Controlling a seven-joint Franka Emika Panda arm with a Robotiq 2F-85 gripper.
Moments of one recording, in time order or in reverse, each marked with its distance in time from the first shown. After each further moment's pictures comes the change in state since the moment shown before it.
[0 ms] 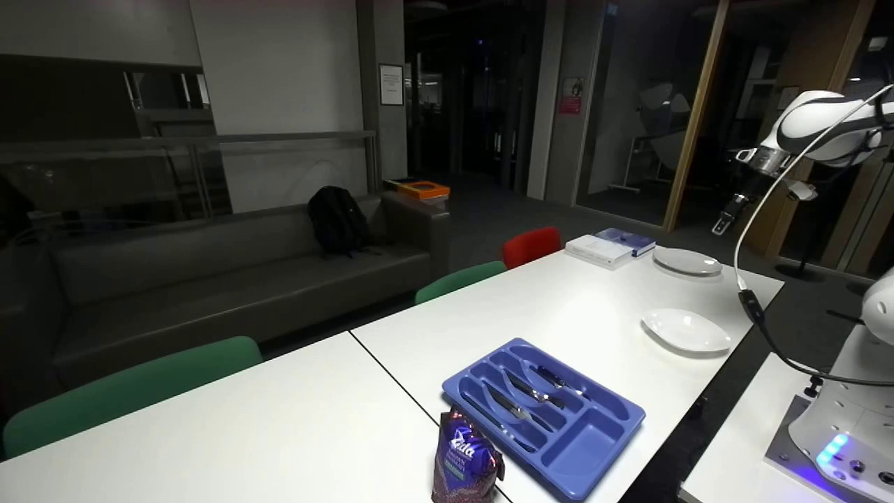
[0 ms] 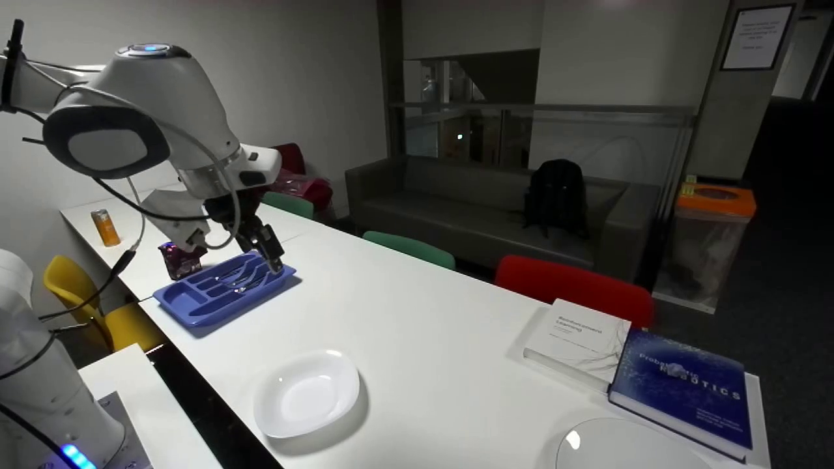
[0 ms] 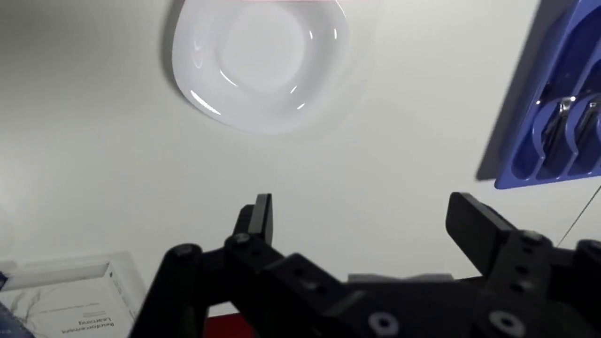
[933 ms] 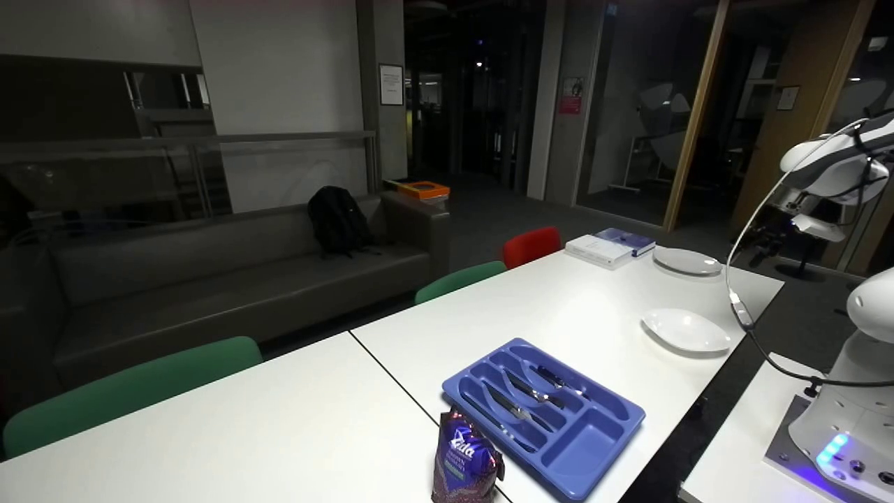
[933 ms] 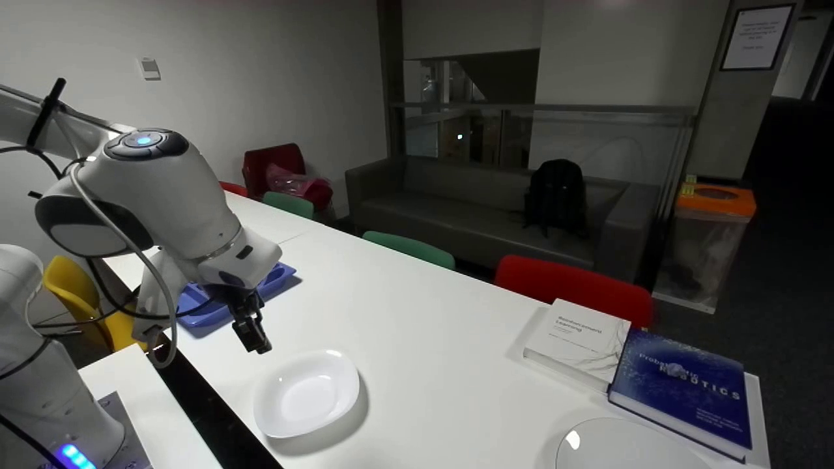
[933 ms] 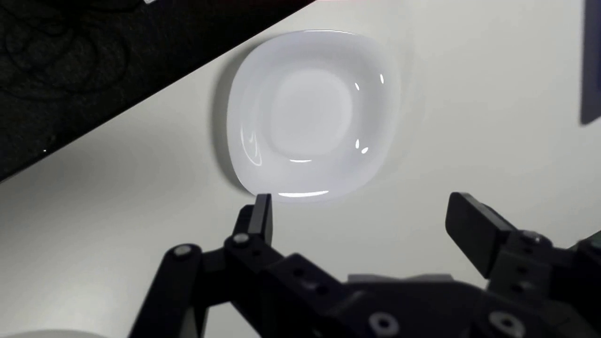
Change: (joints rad) arm -0.192 0.145 -0.071 -0.110 0.055 0.160 0.150
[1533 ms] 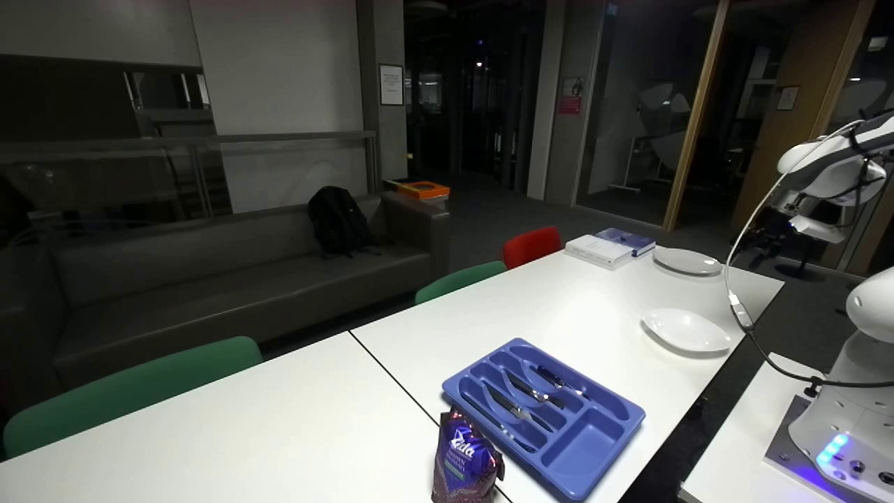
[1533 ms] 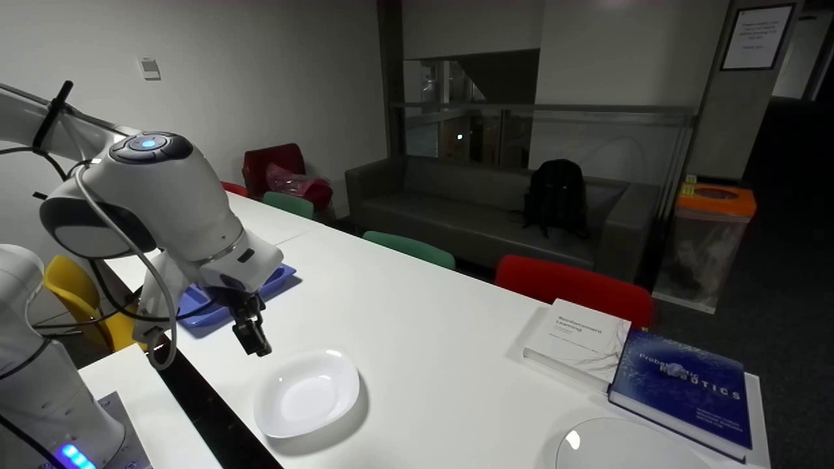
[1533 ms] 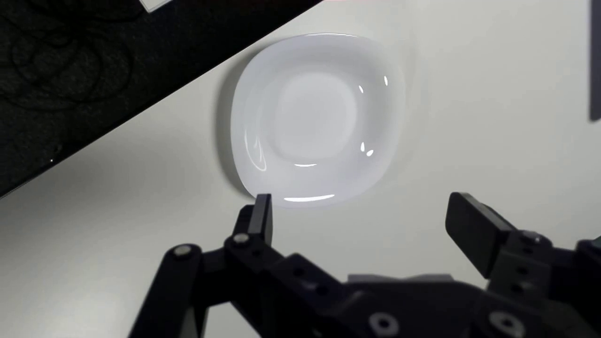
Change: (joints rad) arm -0.009 0.019 0.011 0.001 0.008 0.005 0.015
